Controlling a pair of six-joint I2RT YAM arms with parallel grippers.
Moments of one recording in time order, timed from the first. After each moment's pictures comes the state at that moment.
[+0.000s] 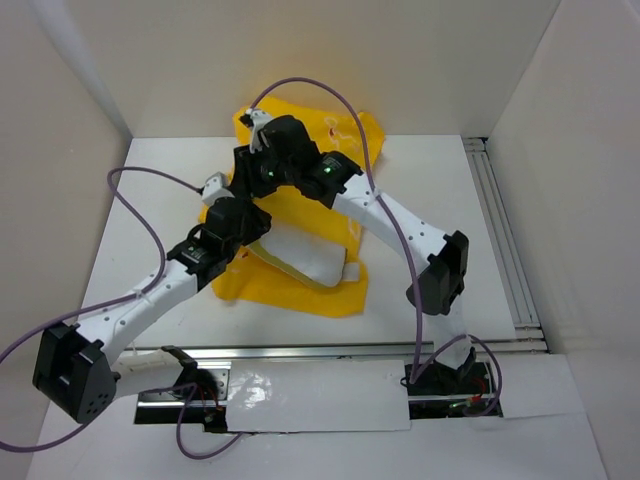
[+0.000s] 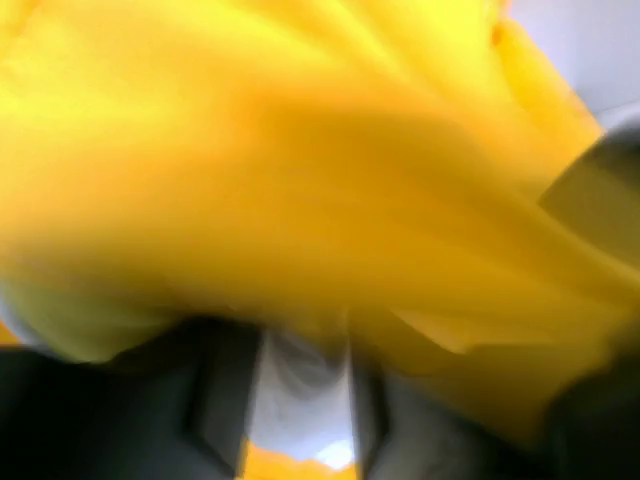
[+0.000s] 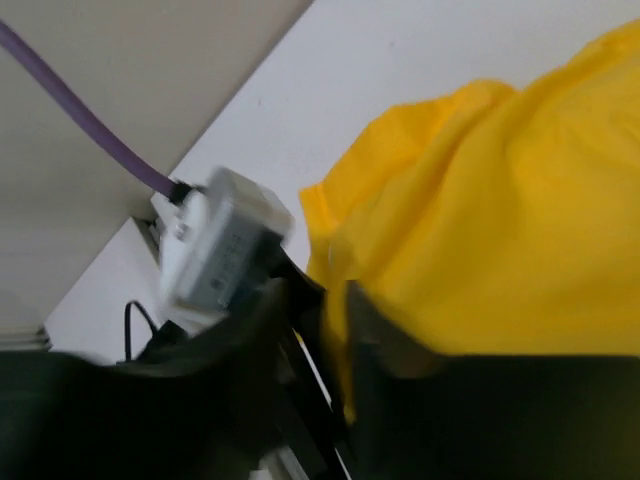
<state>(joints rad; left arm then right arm) -0.53 1.19 0.88 -0.15 -0.33 -0.85 0.87 2.00 2.19 -0.58 -0.21 0.40</state>
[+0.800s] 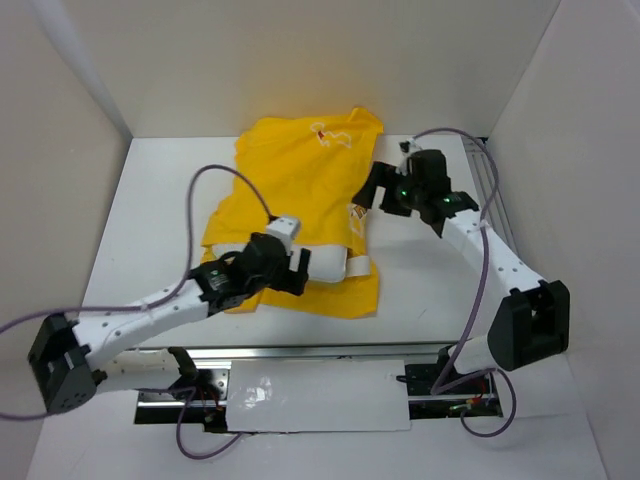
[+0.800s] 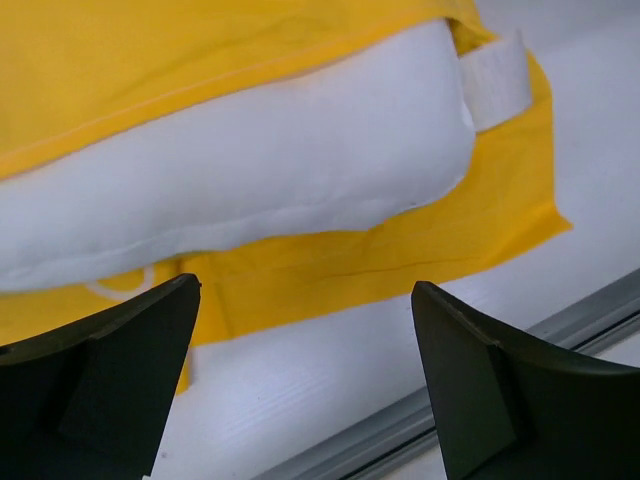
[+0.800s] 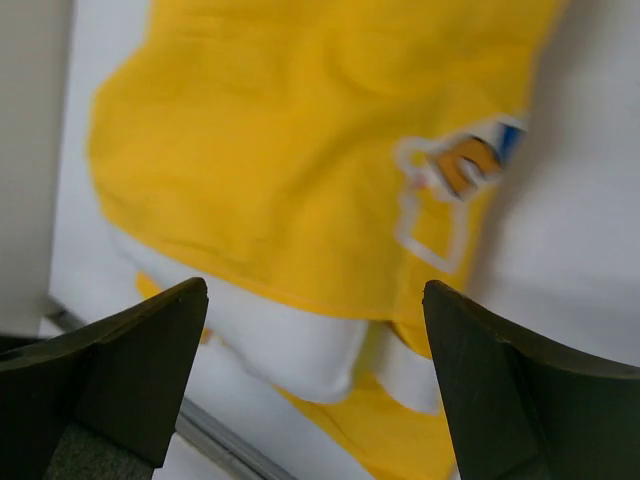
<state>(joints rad) -0.81 1.06 0.79 -0.39 -0.25 -0.46 0.35 1.44 1.24 -0.34 -0.32 0.49</state>
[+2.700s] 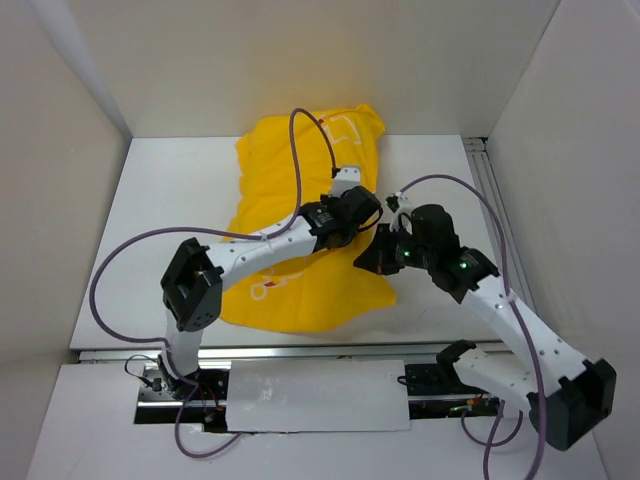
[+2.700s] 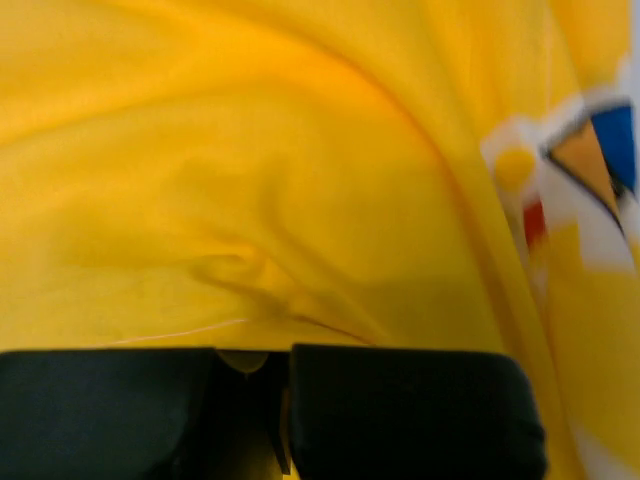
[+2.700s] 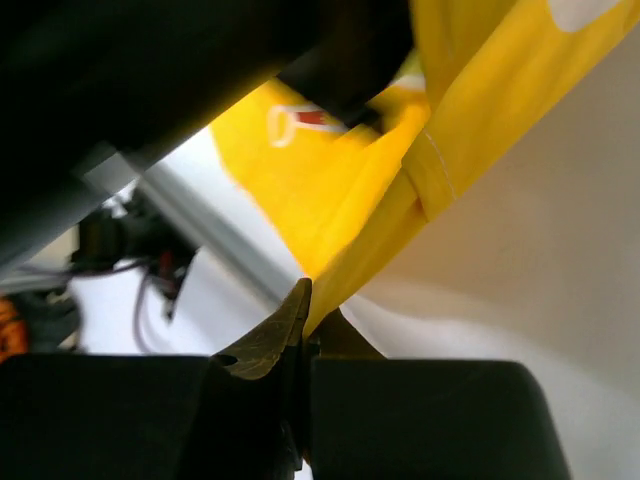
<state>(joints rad) -0.92 1.92 1.69 -0.61 -0.68 -0.60 0.49 0.99 0.84 -0.43 -0.42 0.50</state>
